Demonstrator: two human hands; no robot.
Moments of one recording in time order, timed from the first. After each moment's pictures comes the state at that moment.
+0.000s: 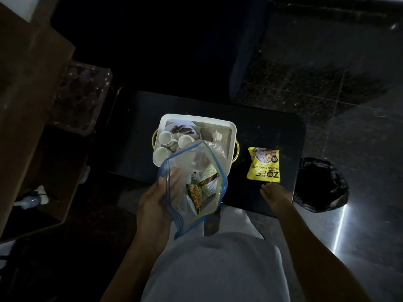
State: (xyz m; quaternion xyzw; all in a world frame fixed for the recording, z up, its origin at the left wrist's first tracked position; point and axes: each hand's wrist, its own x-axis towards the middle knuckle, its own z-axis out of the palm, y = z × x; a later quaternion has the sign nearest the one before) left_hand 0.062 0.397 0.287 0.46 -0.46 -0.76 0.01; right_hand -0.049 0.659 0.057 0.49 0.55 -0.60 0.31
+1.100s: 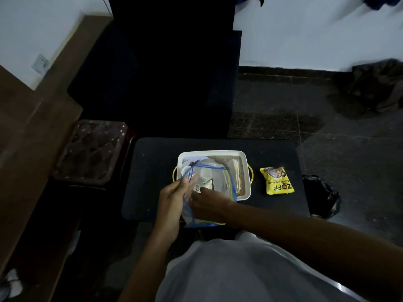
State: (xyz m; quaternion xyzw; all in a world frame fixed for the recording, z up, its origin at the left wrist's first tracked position) left_hand 0.088 0.226 0.309 0.30 -0.61 -0.73 -0.06; right_hand 0.035 0.337 0.273 -0.63 0.76 0.16 0.10
